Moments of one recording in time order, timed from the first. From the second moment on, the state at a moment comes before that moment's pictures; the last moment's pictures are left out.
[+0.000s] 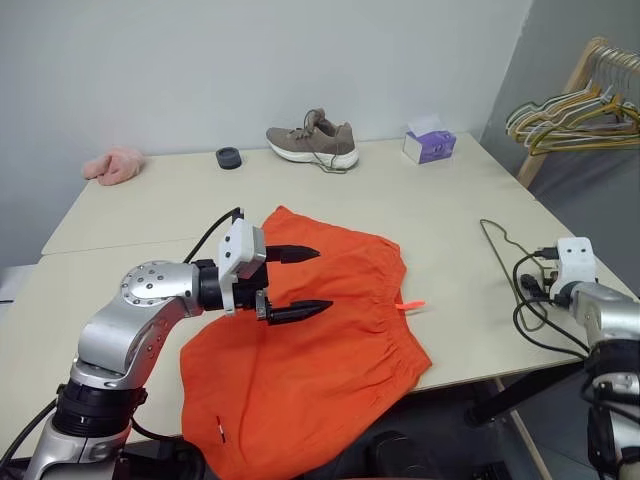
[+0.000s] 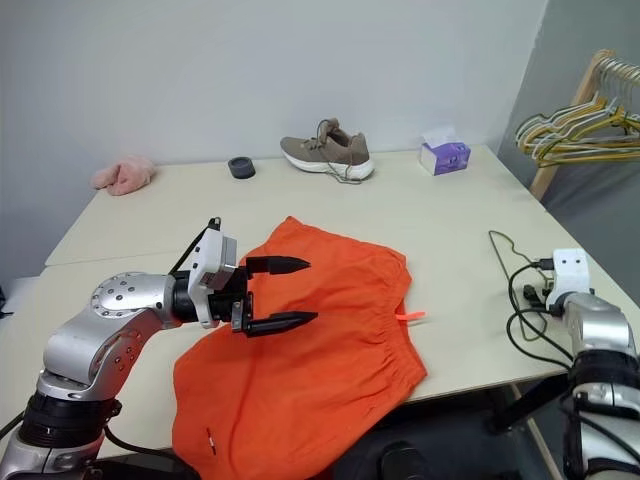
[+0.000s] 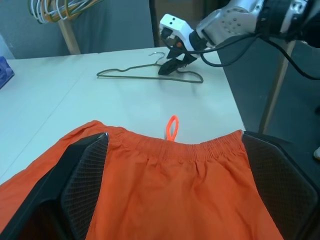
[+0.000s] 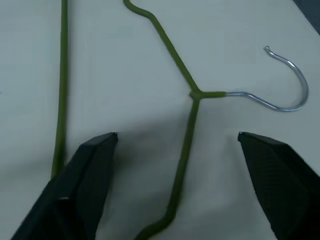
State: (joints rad) left arm -0.32 0.71 0.00 -0.35 -0.57 0.49 -1.08; right arm -0.57 -0.67 -0.20 0.67 0.10 0.62 0.33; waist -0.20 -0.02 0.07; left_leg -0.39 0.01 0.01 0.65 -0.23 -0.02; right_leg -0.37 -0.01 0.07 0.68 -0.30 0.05
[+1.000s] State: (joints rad) left arm -0.46 0.67 0.01 -0.08 -0.40 0.42 -0.89; right arm -0.66 -0.74 -0.01 0.54 -0.07 0.11 0.49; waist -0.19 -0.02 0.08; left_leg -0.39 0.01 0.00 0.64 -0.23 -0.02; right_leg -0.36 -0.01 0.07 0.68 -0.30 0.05
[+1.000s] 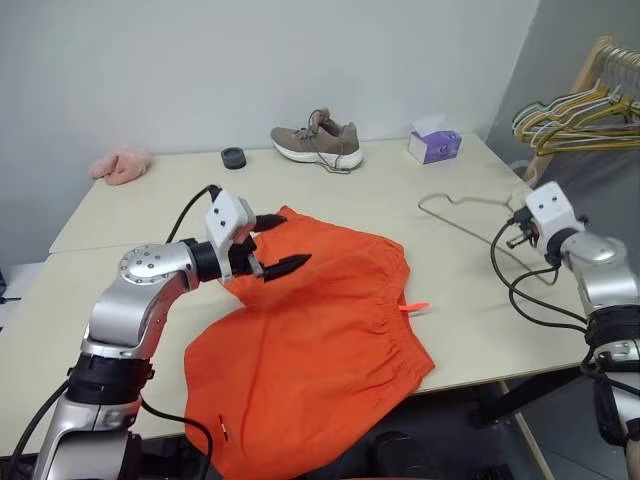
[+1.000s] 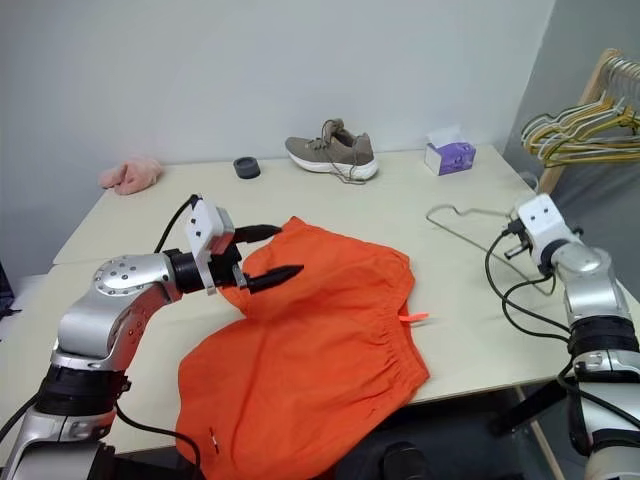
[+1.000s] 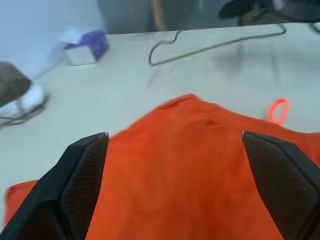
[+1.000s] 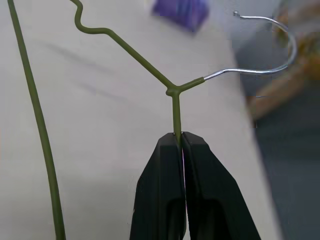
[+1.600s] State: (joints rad) left arm -0.63 0.74 -0.05 0.07 -0.43 0.68 -1.07; right arm -0.58 -0.68 0.20 -0.01 -0.20 -0.39 0.60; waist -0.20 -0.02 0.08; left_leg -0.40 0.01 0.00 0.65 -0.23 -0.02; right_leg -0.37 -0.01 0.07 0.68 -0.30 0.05
